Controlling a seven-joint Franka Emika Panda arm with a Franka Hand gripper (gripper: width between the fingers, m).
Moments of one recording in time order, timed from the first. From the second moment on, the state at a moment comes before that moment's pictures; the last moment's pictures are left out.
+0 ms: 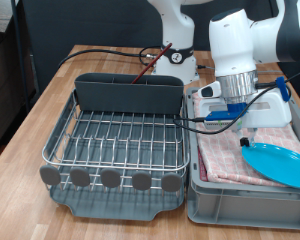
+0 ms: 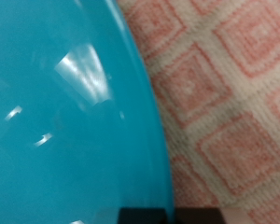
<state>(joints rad) 0.31 0.32 0.09 -2.32 1.14 3.08 0.62</state>
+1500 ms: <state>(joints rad) 0.92 0.03 -0.74 -2.51 -0.11 2.80 1.74</state>
